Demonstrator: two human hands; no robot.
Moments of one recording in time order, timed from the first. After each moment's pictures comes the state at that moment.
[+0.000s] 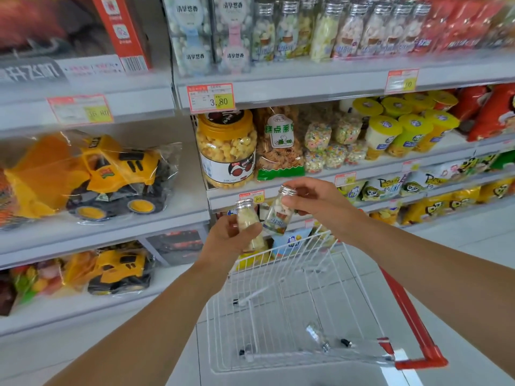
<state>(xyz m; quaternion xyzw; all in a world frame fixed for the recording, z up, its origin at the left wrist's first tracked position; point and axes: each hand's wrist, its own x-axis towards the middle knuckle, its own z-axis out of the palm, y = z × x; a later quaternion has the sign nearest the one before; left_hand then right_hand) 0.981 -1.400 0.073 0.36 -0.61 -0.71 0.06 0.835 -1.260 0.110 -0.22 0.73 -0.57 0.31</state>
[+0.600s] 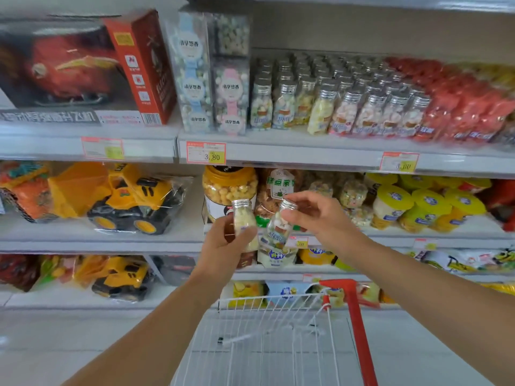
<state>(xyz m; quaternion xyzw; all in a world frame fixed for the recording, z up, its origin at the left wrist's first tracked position) 0.913 -1.356 0.141 0.38 -0.61 -0.66 0.21 0.751 -1.246 0.175 -0.36 0.71 -0.53 0.29</state>
